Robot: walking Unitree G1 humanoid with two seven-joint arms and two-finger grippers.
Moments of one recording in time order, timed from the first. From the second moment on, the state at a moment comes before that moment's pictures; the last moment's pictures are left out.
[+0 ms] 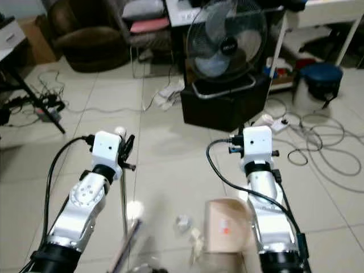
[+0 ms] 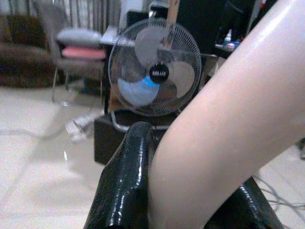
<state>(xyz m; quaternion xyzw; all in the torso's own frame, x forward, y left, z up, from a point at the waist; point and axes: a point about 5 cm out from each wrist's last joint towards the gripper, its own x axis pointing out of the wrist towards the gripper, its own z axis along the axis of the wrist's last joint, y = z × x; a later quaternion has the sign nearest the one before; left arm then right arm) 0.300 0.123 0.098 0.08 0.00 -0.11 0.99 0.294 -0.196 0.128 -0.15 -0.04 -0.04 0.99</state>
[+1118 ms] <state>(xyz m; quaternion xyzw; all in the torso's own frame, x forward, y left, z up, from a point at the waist) 0.331 0.102 0.103 0.06 -0.07 -0.06 0.99 0.327 -0.101 0.112 -0.17 -0.09 0.11 0.97</state>
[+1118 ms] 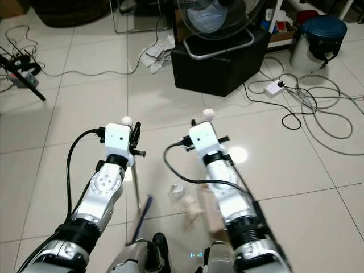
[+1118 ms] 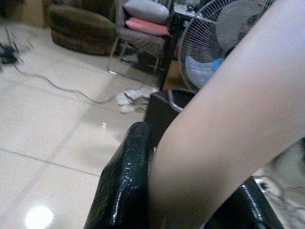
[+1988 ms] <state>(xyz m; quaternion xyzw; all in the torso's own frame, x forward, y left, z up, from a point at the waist) 0.346 0.084 0.135 -0.12 -0.09 -0.01 0.99 0.325 -0.091 0.111 -0.13 -0.10 0.09 0.98</state>
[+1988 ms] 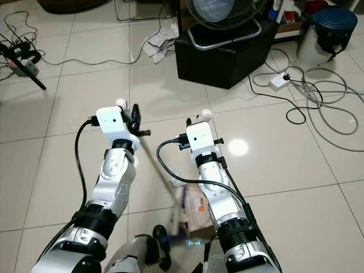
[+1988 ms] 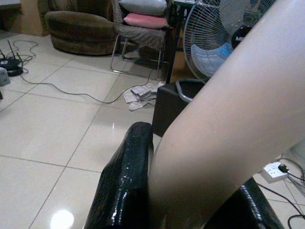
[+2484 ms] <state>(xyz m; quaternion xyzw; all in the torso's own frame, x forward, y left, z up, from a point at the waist) 0.358 0.091 0.158 -0.16 -0.12 -0.01 0.98 0.330 -0.092 0.113 -0.12 -0.10 0.08 0.98</state>
